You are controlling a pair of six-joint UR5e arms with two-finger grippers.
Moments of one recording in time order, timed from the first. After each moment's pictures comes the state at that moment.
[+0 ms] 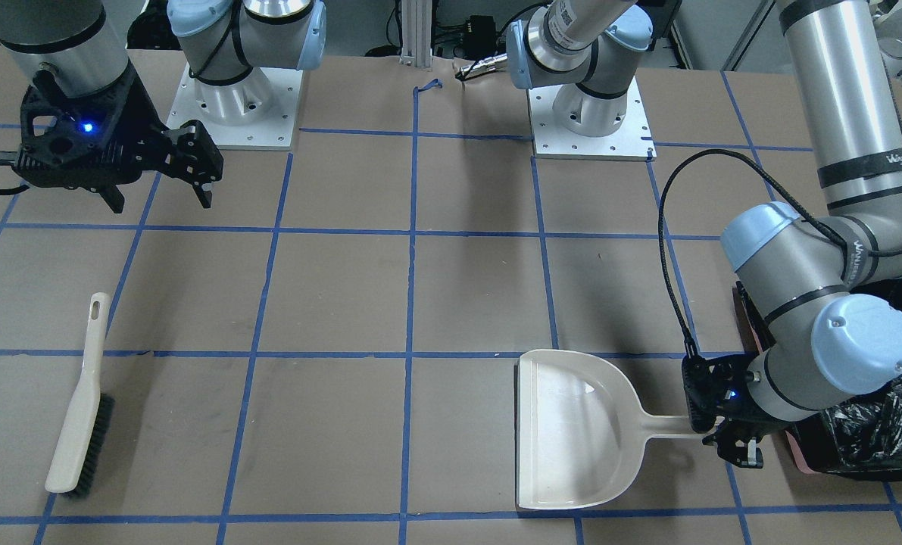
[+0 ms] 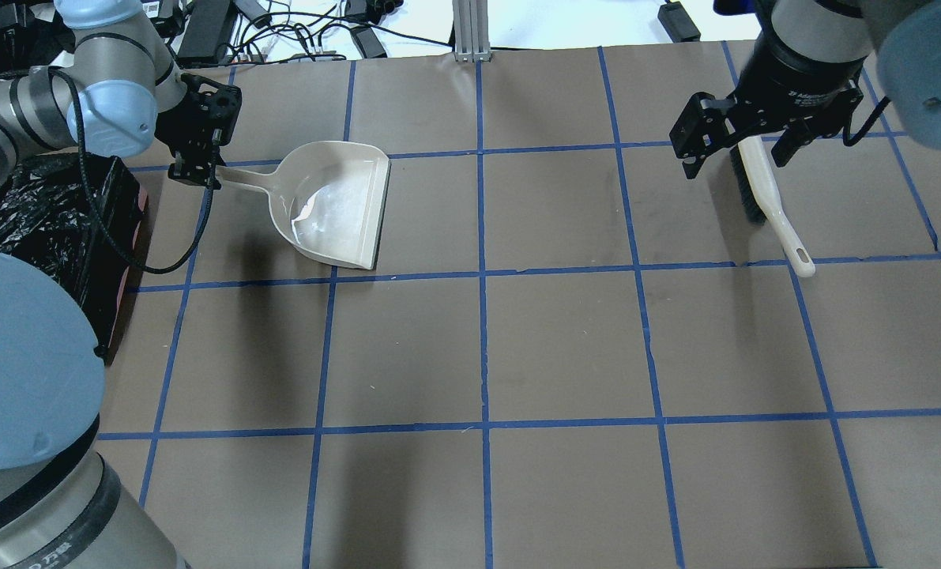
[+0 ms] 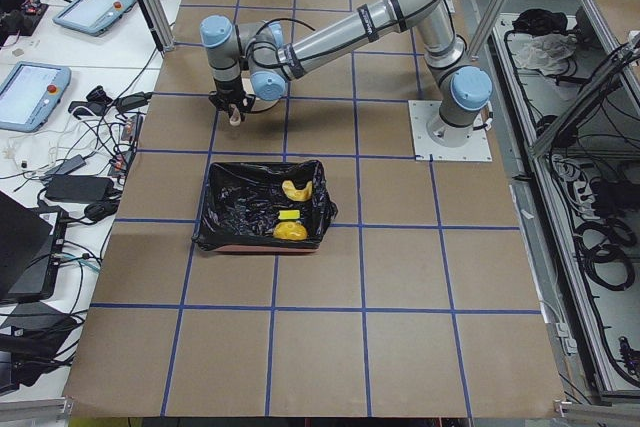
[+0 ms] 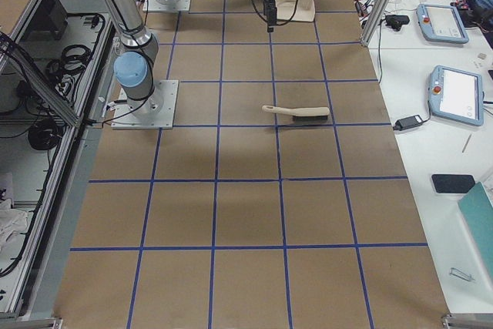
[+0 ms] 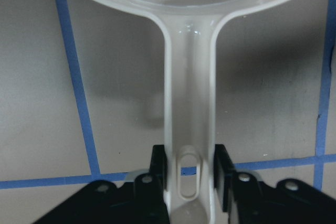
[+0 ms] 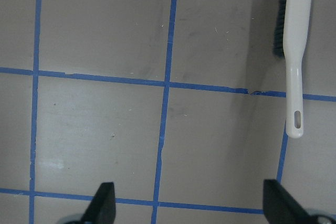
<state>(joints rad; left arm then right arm) -1.35 -2.13 -1.44 -1.13 1.63 1.87 1.52 -1.58 1.59 -1.63 -1.57 -0.15</state>
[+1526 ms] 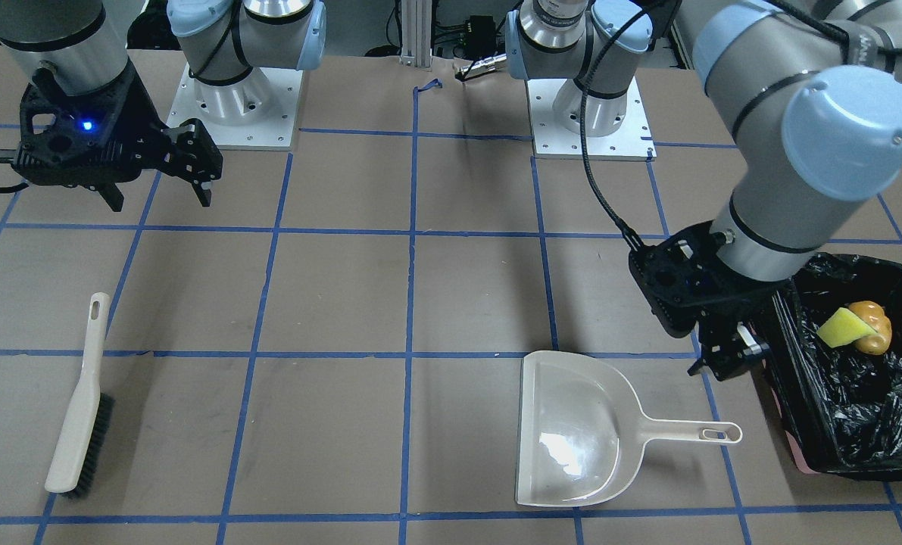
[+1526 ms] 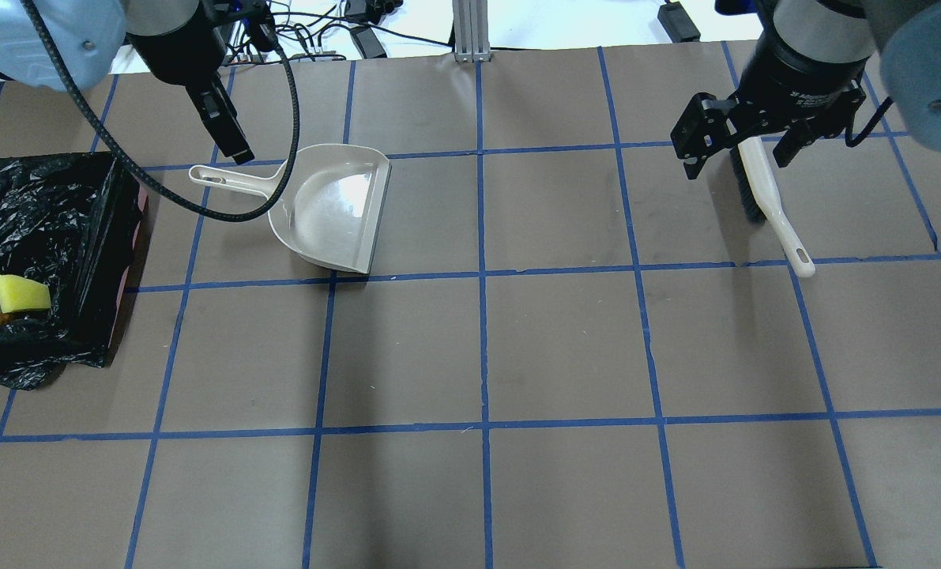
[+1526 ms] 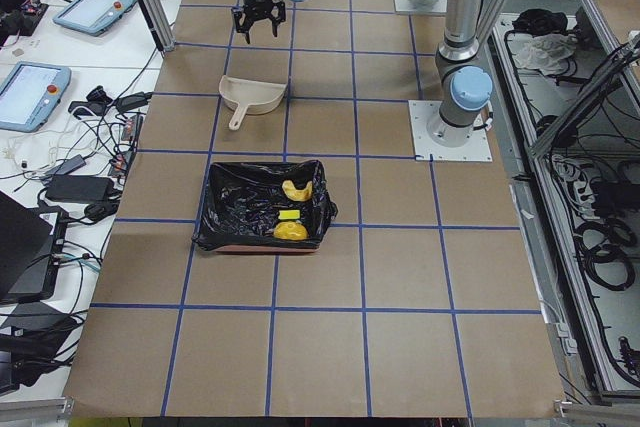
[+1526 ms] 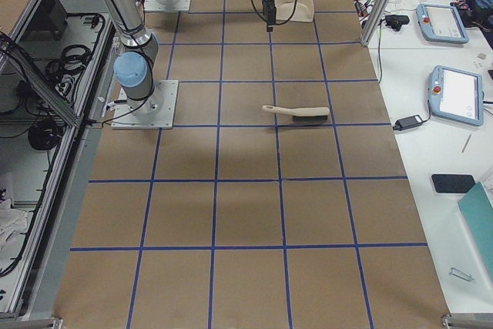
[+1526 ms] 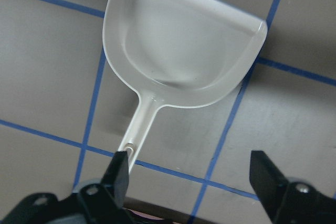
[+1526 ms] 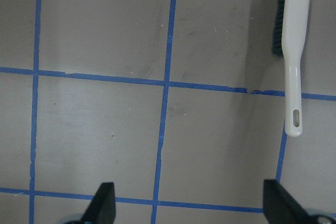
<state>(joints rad) -1.54 -1.80 -1.39 -1.52 1.62 1.03 1.52 -1.59 1.59 -1.63 -1.57 -0.15</state>
